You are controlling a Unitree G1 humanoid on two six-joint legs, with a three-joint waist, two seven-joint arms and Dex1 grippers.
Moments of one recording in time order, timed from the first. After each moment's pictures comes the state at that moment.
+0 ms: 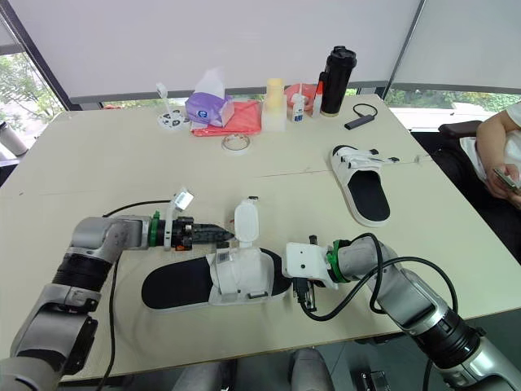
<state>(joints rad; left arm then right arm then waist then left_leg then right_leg) -0.66 0.53 -0.01 0.36 -0.59 1.04 -1.08 -0.30 -0.81 0.41 -0.39 0.02 0.40 1.04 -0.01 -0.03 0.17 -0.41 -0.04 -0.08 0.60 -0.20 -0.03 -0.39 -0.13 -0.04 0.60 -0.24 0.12</state>
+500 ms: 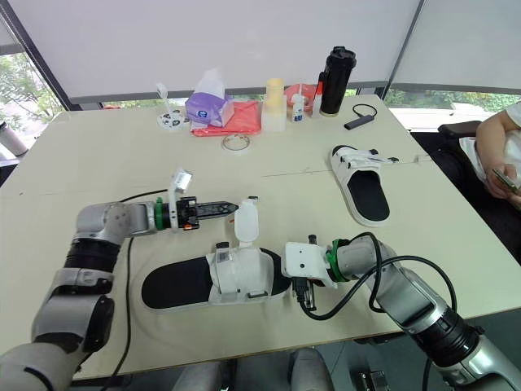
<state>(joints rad) -0.79 0.38 0.07 0.52 -0.62 1.12 -0.96 -0.32 -0.80 0.42 -0.38 0.02 0.40 1.04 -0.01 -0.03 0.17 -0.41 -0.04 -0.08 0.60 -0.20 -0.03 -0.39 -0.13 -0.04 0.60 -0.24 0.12</state>
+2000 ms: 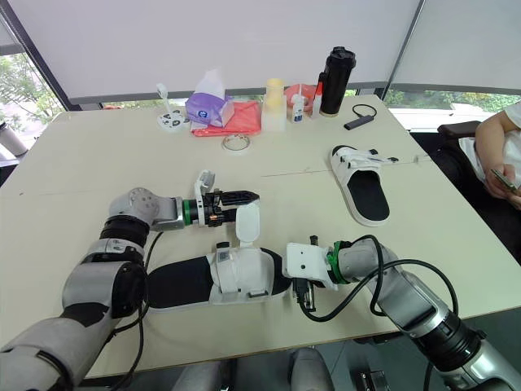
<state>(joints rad) -0.98 0.25 0.22 0.89 -0.60 1.21 -0.83 -0.28 -0.80 0.40 -0.41 0.02 0.41 1.00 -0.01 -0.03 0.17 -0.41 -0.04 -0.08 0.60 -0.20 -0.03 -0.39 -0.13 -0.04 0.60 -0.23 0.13</state>
